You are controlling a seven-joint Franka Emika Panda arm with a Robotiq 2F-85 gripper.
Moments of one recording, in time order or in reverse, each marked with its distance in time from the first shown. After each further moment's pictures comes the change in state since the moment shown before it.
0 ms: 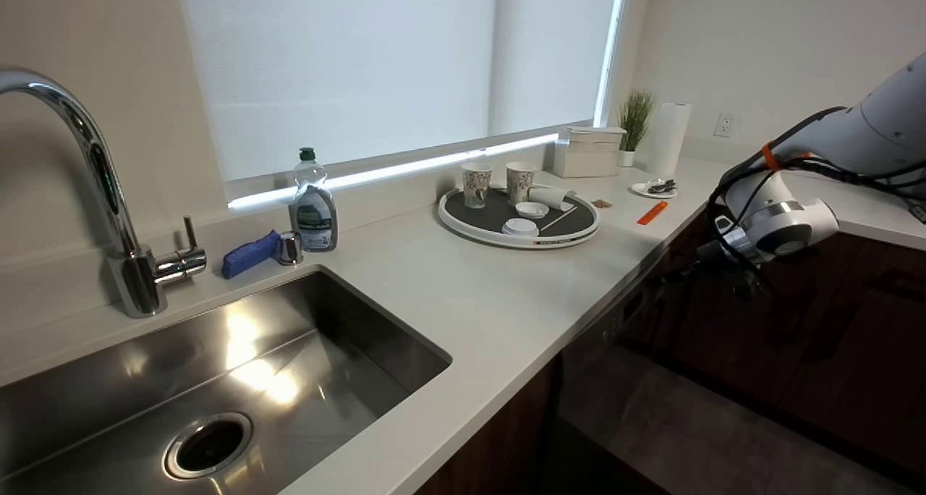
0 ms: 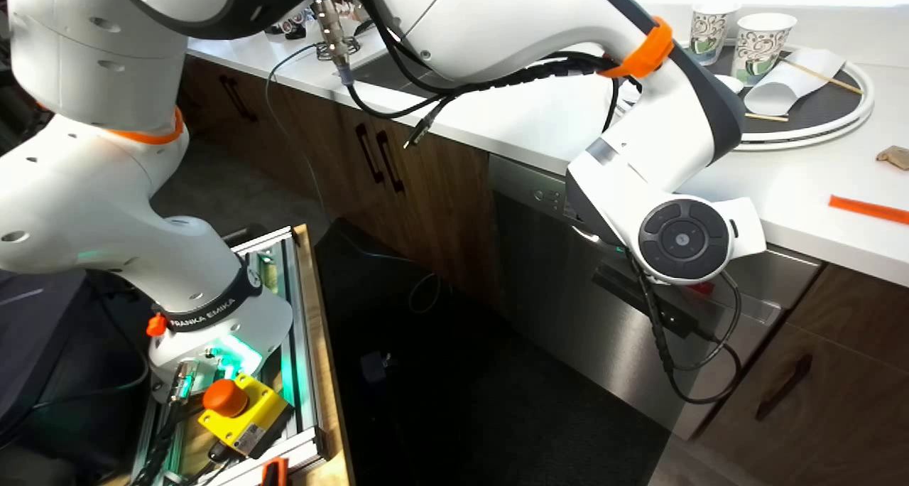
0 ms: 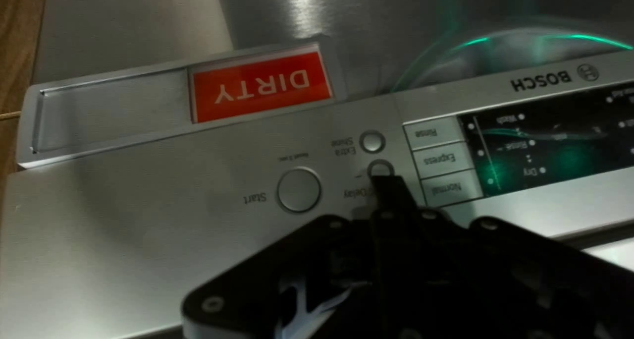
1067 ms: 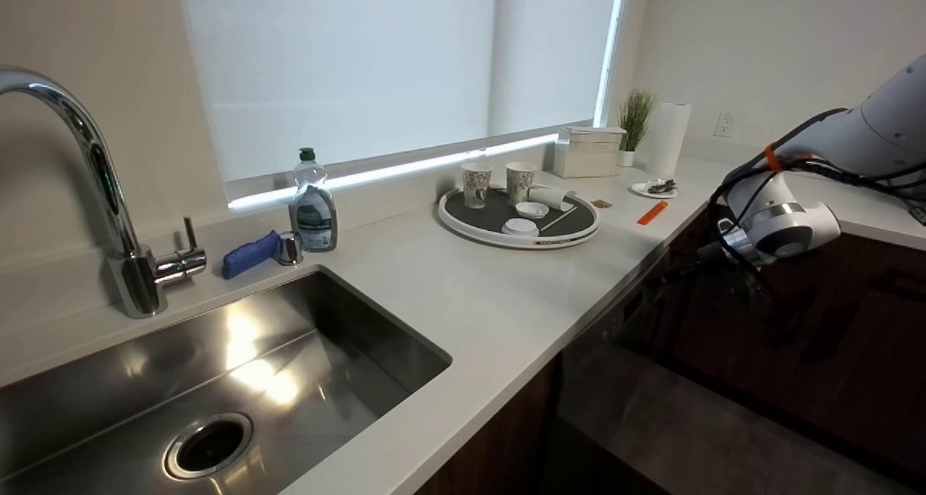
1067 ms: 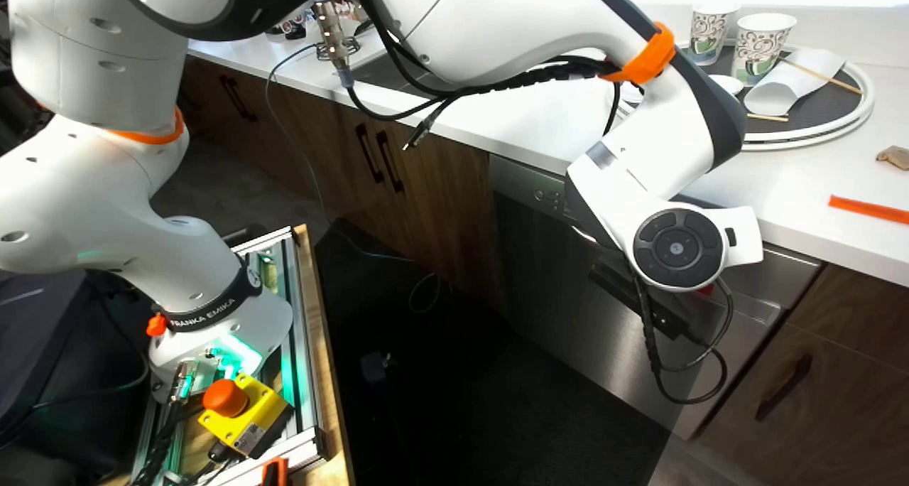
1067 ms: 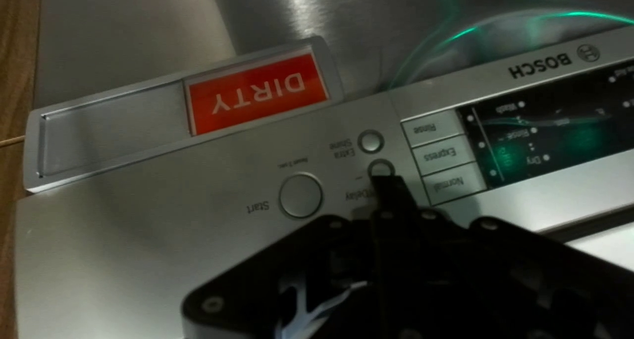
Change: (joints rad) arm -0.003 0.003 -0.002 -0.003 0.041 -0.009 0.043
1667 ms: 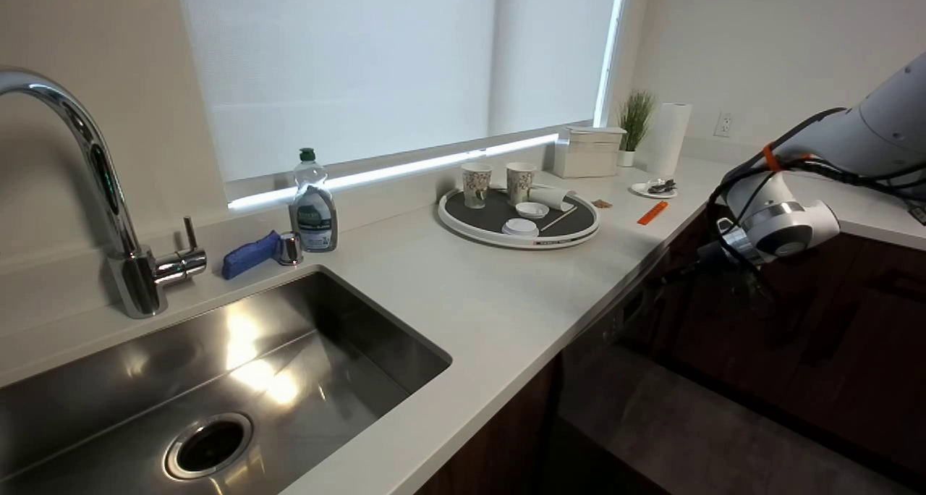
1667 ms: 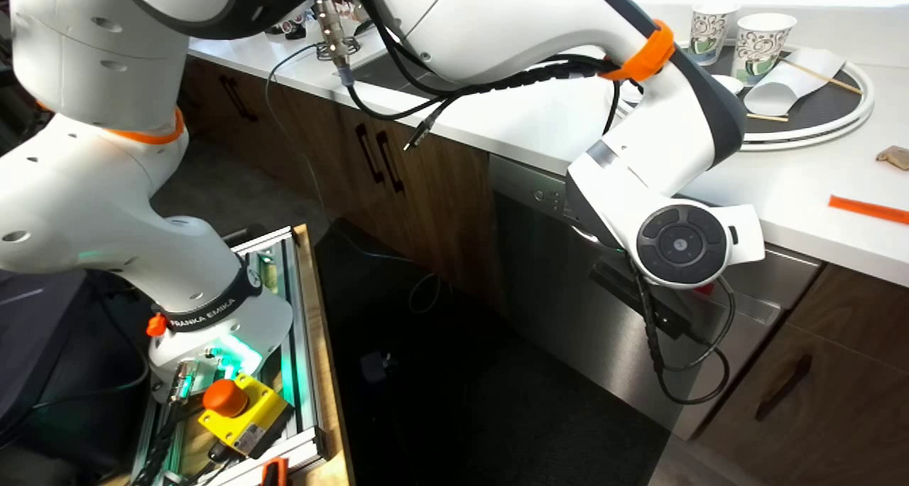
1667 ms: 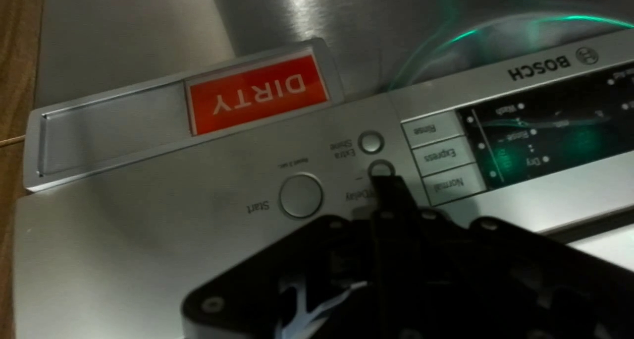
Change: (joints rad) arm 0.011 0.000 -0.012 0.003 -0.017 -0.002 0.012
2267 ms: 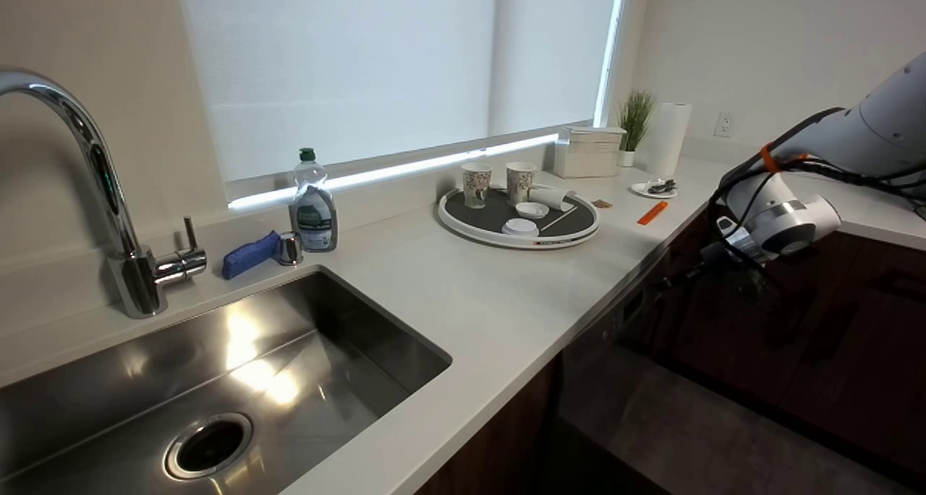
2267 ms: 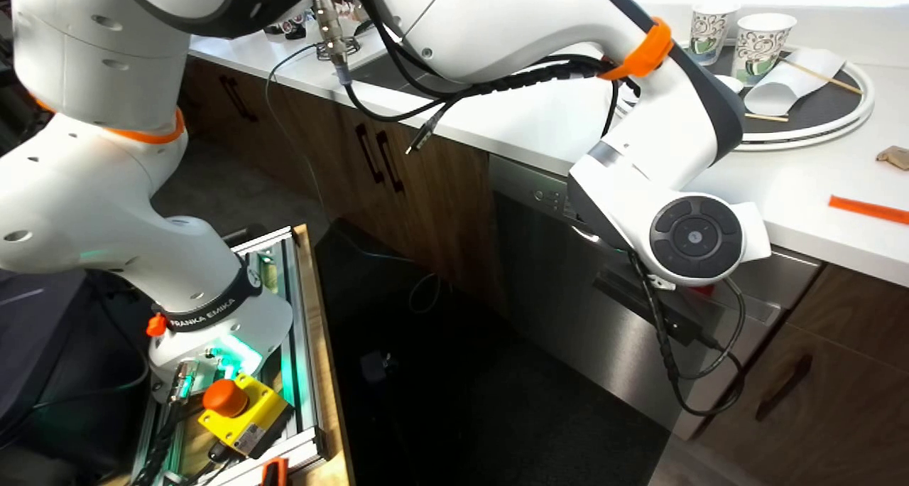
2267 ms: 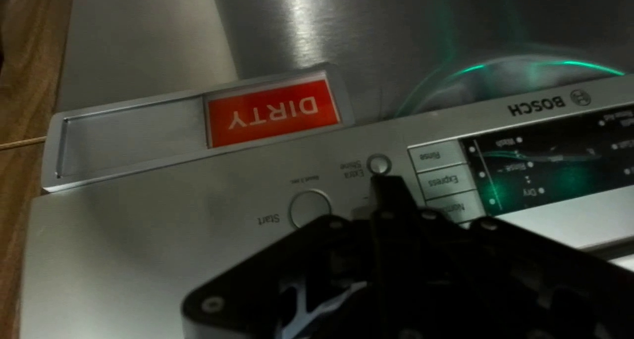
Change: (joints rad) arm 0.011 0.000 -0.024 0.003 -0.091 0.000 0.003
